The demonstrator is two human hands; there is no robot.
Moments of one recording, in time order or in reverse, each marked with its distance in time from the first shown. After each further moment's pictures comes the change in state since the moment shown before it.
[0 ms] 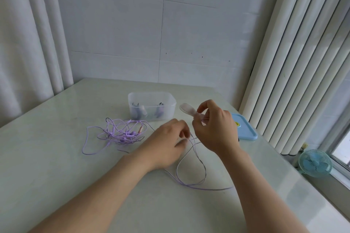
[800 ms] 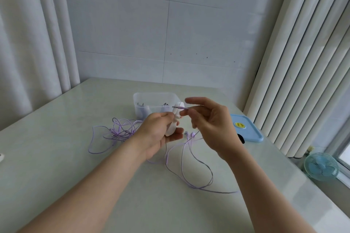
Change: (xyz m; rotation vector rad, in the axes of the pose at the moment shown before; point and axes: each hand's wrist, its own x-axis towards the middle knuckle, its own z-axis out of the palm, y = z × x) left_hand 0.014 -0.002 -0.026 -1.183 0.176 -0.596; right_hand -0.002 -0.016 -0.004 0.823 -0.227 -0.087
